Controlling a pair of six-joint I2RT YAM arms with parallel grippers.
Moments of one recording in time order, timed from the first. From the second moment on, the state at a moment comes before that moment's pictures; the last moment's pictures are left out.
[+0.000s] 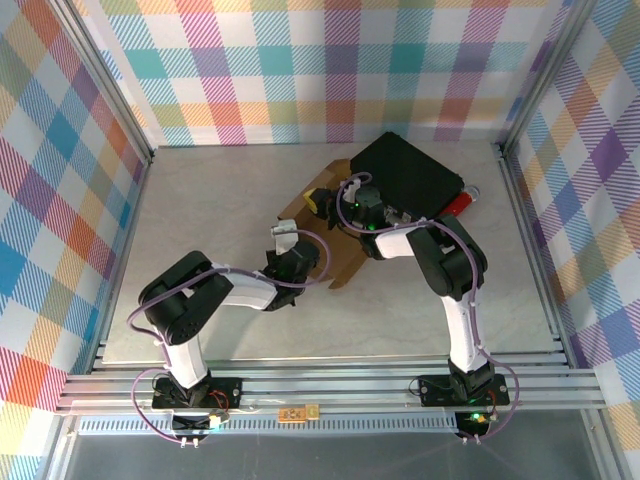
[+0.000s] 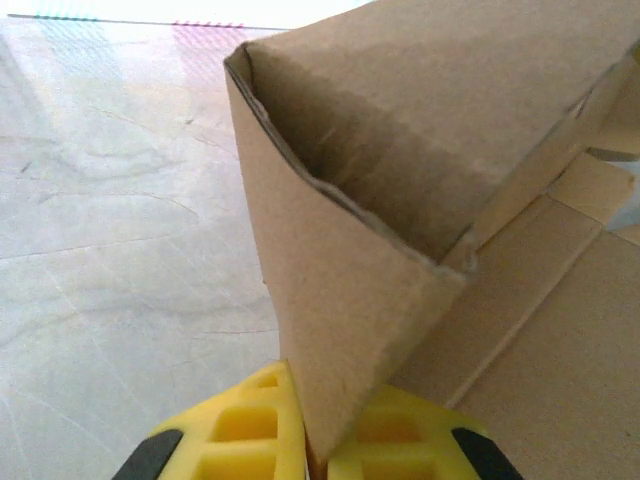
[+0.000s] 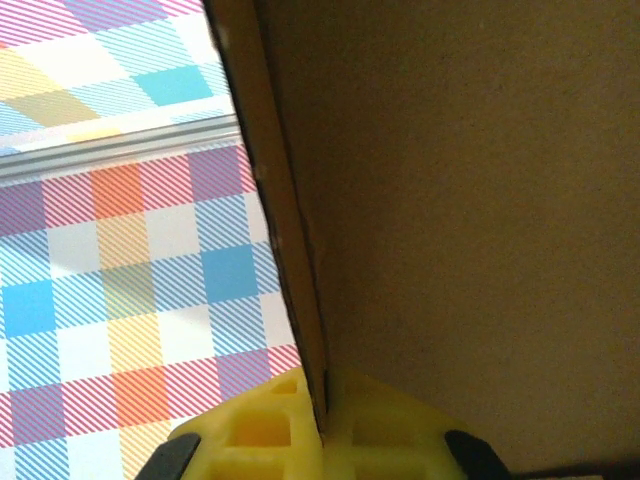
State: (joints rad) left arm -0.79 1.80 0.76 0.45 -0.90 -0.48; right arm 0.55 2.13 1.16 0.93 -0.47 1.68
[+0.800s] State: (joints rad) left arm -0.69 1.50 0.96 -0.29 -0.77 -0.64; right arm 0.42 1.65 1.24 0.15 -0.41 1.44
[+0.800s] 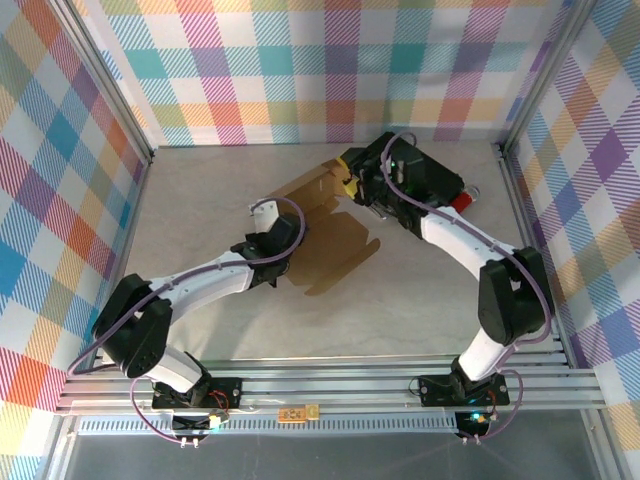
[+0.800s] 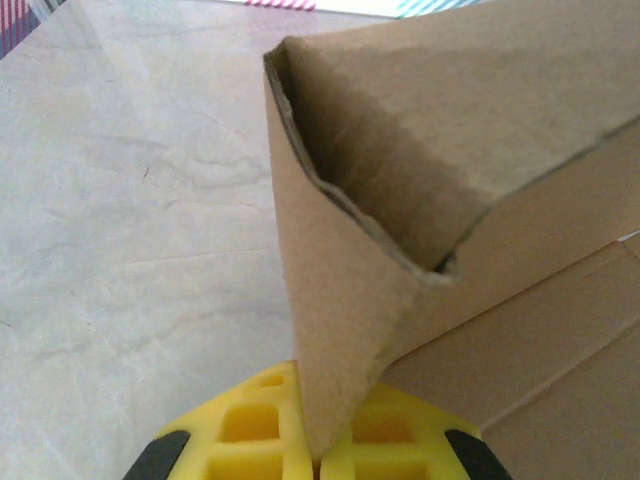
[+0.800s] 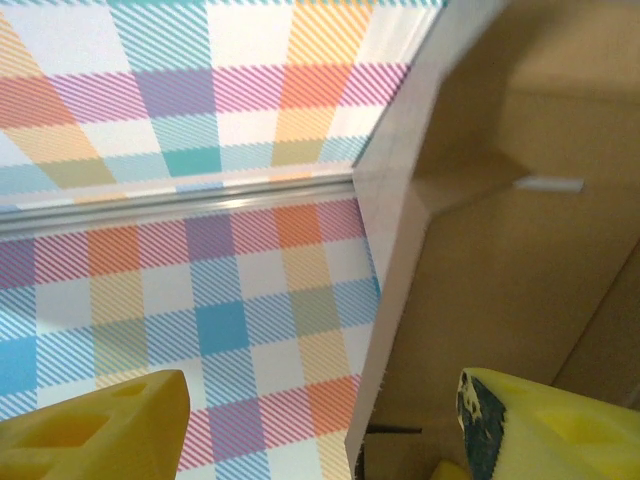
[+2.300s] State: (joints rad) left arm -0.41 1.43 1.20 -0.84 0.12 -0.32; right arm 0.48 1.68 1.57 -0.85 -0.30 0.94
